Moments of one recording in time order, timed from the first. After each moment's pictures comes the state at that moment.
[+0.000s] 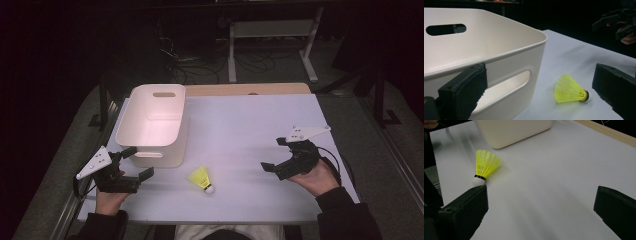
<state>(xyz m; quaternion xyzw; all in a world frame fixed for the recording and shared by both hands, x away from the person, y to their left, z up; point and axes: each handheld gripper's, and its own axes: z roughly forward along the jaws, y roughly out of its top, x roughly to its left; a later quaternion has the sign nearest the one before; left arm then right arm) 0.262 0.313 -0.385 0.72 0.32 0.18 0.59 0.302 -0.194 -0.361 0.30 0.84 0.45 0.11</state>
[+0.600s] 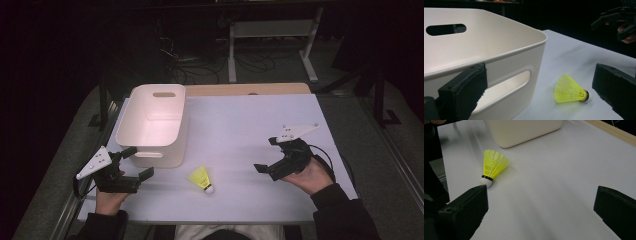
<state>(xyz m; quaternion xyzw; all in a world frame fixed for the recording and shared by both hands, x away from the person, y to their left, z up) 0.262 0.313 -0.385 0.72 0.32 0.18 0.59 0.304 -0.175 -0.355 0.27 0.85 0.44 0.10</state>
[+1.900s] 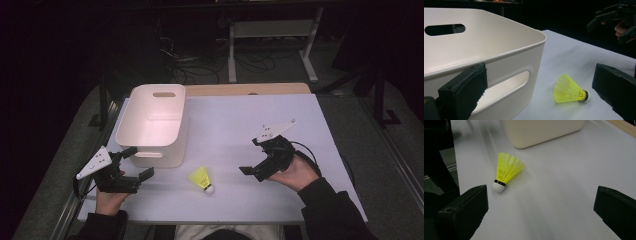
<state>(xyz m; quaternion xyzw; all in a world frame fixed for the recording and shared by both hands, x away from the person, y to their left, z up) 0.262 0.313 -0.385 0.72 0.31 0.18 0.59 0.310 -0.135 -0.347 0.23 0.88 0.41 0.07</state>
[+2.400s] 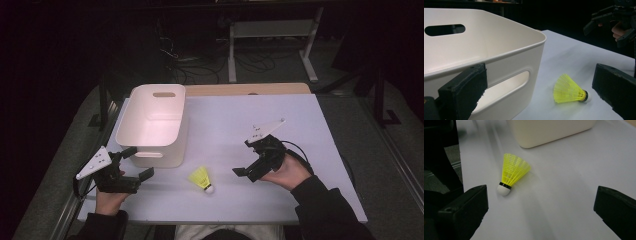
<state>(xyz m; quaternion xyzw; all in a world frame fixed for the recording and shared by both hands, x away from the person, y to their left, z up) 0.262 0.313 -0.385 0.72 0.31 0.18 0.59 0.314 -0.117 -0.350 0.22 0.89 0.41 0.05</state>
